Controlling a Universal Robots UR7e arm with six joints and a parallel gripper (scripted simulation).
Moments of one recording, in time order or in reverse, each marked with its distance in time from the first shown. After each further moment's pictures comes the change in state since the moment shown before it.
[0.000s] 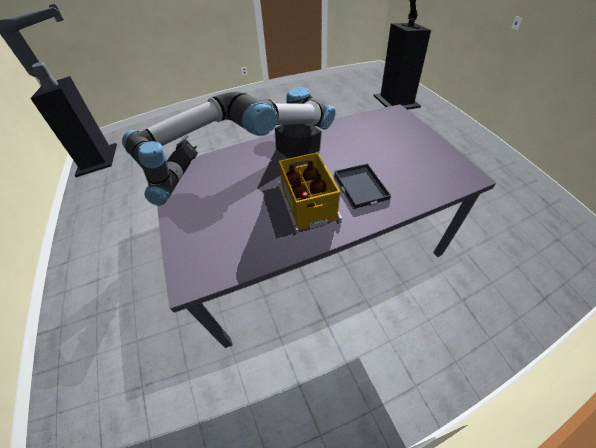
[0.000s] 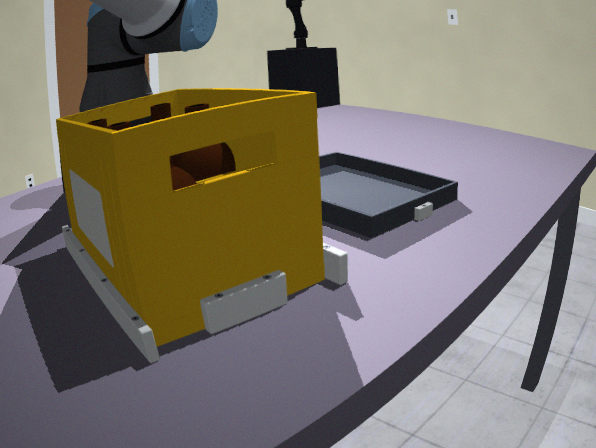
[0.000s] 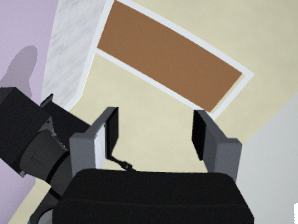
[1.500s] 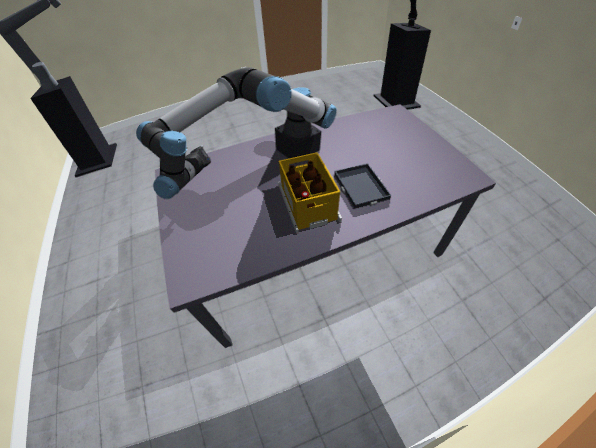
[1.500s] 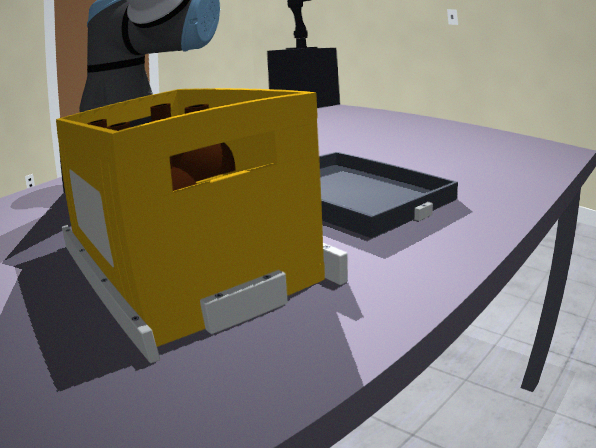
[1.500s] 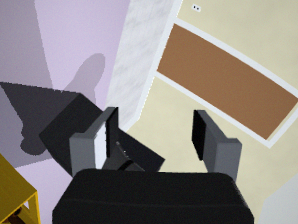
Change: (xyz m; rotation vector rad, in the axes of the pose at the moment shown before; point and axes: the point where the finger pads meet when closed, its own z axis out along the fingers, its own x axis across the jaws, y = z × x) arm -0.062 0.029 -0.013 0.102 -0.232 0.009
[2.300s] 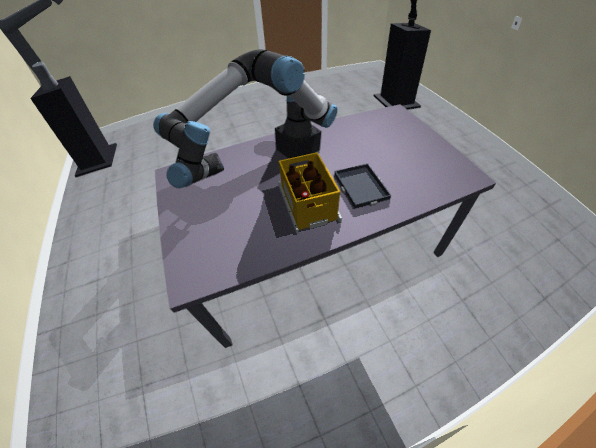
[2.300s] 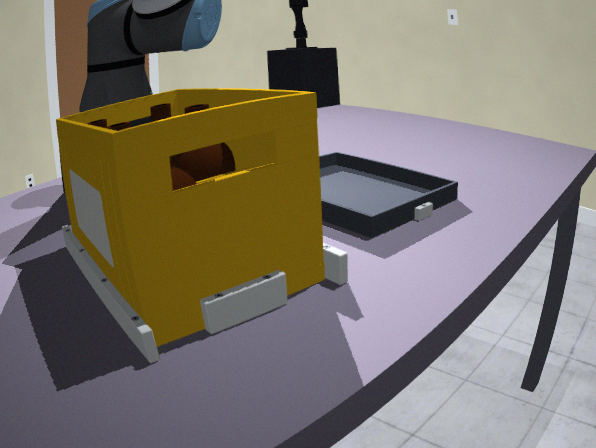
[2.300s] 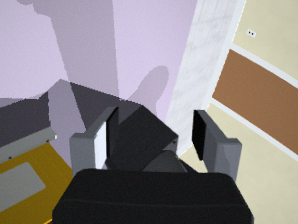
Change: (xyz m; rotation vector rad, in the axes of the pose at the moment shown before) arm -0.059 0.027 -0.001 0.106 -0.219 0.007
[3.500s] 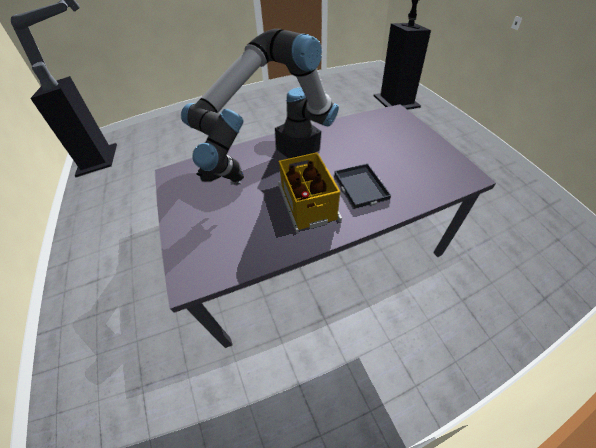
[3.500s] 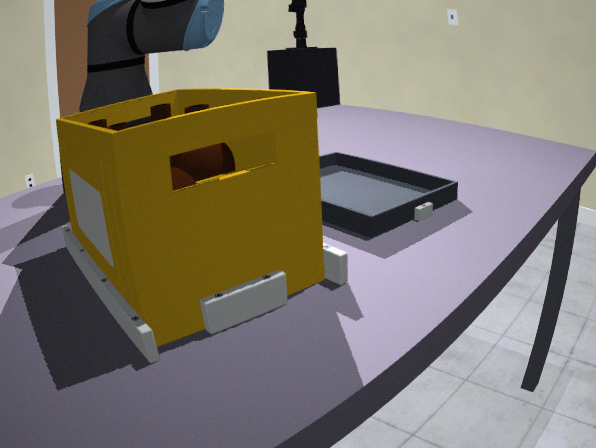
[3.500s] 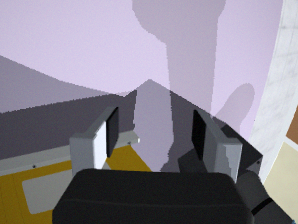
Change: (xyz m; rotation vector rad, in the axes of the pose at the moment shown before) arm -0.076 0.046 0.007 0.149 -0.303 0.009
